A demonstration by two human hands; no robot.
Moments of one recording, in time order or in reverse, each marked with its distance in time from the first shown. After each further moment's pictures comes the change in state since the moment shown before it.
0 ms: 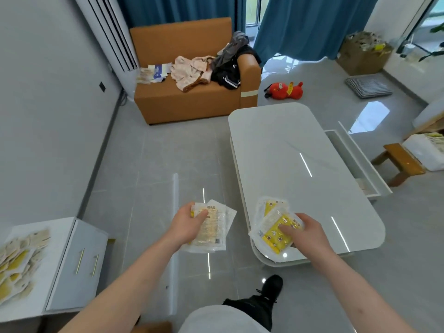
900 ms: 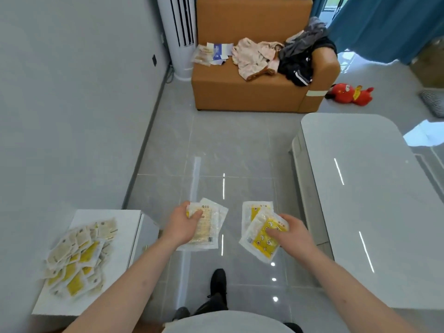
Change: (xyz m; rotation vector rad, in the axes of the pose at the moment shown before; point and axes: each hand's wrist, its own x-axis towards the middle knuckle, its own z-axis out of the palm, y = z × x) left_hand 0.149 -0.180 -0.369 -0.021 0.116 -0.137; right_hand 0.054 -0.159 0.432 -0.278 -0.212 -0.001
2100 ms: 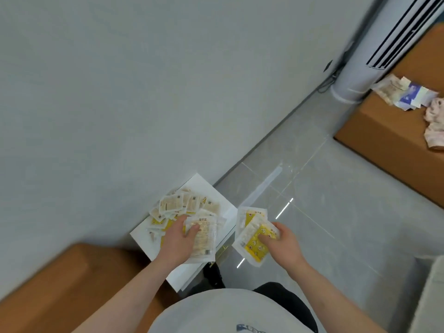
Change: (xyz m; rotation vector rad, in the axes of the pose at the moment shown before) left_hand 0.011 -0.259 -0.275 -0.330 0.464 -0.441; right_hand 0.076 -0.212 0.411 -0.355 -0.478 -0.230
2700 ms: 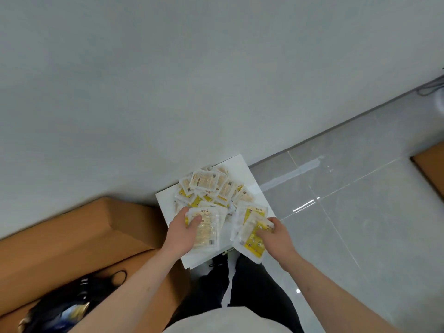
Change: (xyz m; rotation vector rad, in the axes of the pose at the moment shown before) left_hand 0.086 -0.103 -0.015 -0.292 0.112 -0.384; right_hand 0.133 -0.025 0.128 -0.222 -0.308 0.137
